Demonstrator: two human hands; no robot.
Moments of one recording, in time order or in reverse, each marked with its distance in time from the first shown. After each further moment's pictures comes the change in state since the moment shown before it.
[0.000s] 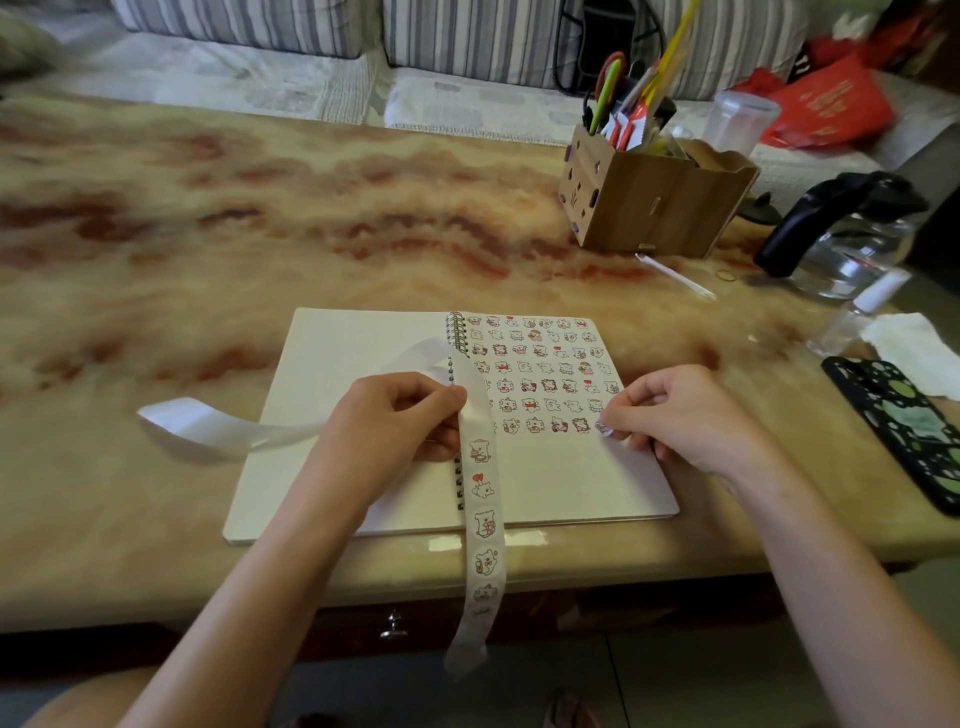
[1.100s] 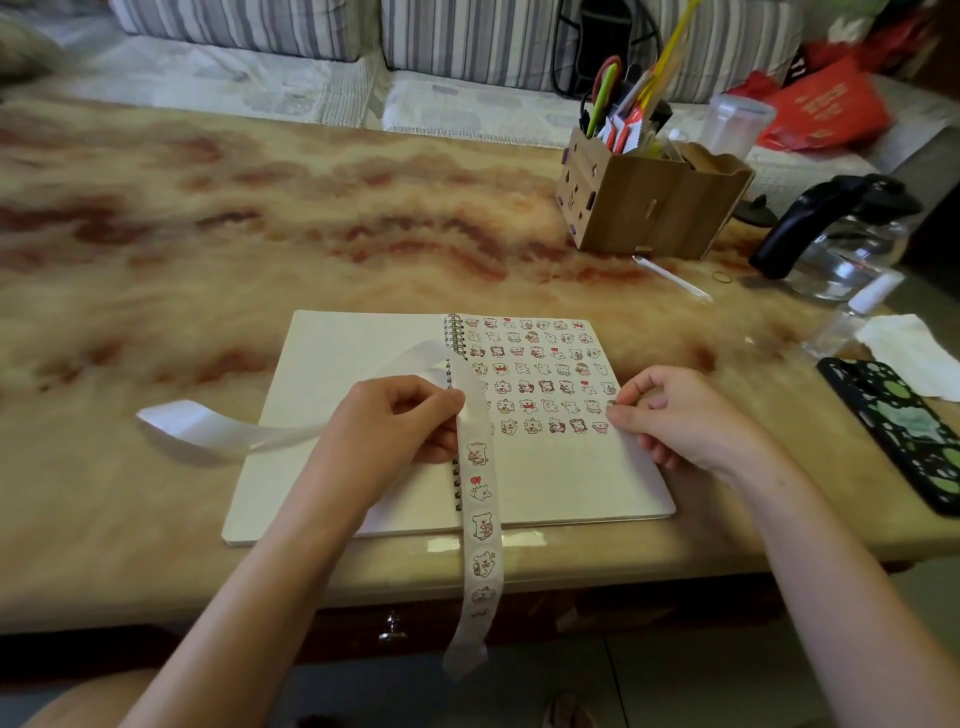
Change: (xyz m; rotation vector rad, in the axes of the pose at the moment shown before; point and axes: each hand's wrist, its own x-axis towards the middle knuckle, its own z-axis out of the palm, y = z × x) left_hand 0.000 -0.002 0.001 -0.002 -0.004 0.006; right_hand 0.011 0.012 -0.004 -0.065 -0.002 -0.012
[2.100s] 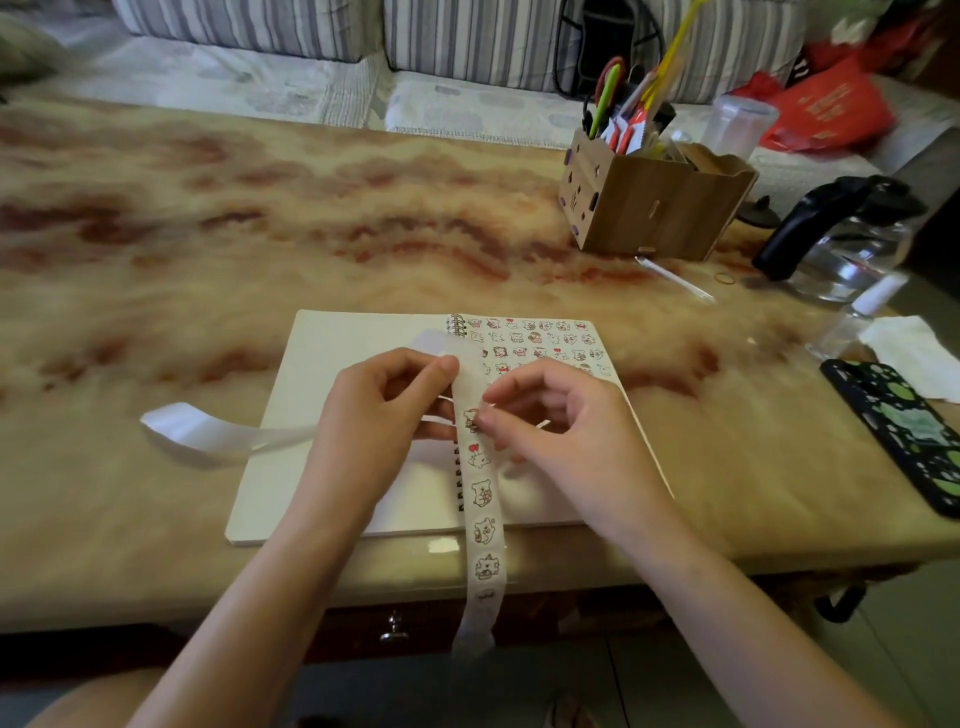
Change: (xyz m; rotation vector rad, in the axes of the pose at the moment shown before) left_hand -0.004 0.007 0.000 -0.097 0.079 0.193; right_hand -0.057 -0.051 0.066 0.412 -0.055 -0.450
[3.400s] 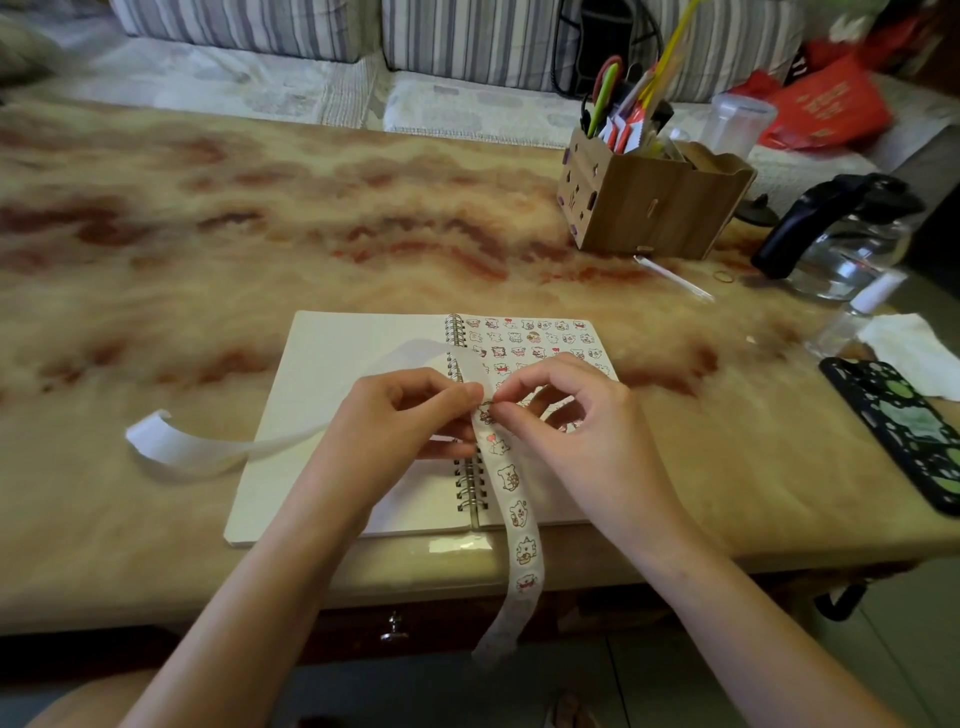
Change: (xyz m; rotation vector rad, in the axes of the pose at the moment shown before) left_hand -0.003 0.000 0.000 0.008 -0.159 -0.132; right_hand 0.001 0.002 -0.006 -0.285 0.111 -0.146
